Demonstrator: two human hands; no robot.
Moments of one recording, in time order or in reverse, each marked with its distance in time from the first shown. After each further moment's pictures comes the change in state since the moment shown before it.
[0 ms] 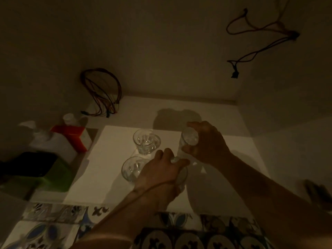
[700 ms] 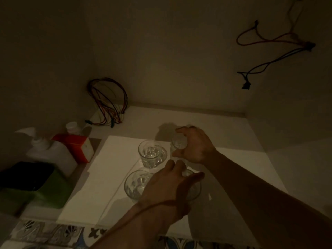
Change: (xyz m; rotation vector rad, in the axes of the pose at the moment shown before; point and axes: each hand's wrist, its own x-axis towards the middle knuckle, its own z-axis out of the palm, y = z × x) left_hand 0.012 -0.017 0.014 -0.076 0.108 0.114; right_hand 0.071 -0.015 0.047 0.042 -0.131 -0.061
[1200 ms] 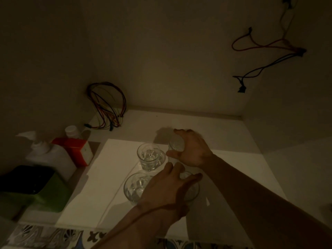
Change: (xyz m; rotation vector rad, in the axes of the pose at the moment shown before) left_hand -0.001 -0.002 0.005 0.038 -0.016 0.014; right_hand -0.004 0.003 0.008 0.056 -0.001 0.008
